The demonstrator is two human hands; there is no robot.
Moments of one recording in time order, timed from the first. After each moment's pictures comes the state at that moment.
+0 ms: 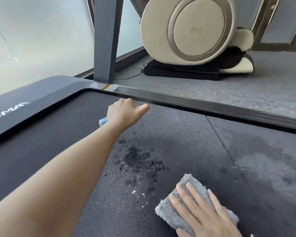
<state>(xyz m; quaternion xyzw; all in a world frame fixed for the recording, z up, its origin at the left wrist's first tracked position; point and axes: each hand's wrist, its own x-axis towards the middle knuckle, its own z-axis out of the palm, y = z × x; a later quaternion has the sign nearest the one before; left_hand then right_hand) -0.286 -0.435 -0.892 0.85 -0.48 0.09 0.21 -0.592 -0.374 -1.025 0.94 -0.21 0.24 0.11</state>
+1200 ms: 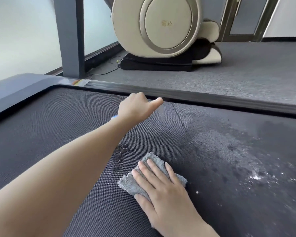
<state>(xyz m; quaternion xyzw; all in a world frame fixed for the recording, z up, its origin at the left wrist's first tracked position) -0.418 -0.464 -0.885 0.80 -0.55 0.01 0.24 -0.598 -0.350 -1.003 0.94 -0.26 0.20 -0.04</state>
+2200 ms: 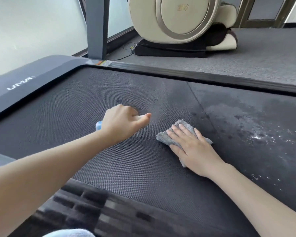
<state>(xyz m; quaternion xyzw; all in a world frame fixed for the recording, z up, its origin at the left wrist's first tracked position) -0.413 -0.262 -0.903 0.79 -0.58 0.03 0.19 -0.632 -0.340 -0.979 0.94 -0.32 0.03 -0.10</state>
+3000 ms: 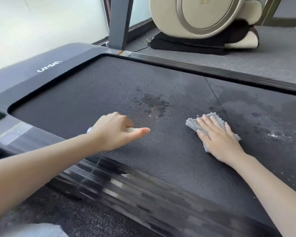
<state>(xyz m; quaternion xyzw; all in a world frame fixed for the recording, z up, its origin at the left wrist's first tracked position) -0.384 -0.163 -0.909 0.76 -0.64 -0.02 0.09 -0.644 -0.351 -0.980 0.90 -0.42 0.03 -0.10</state>
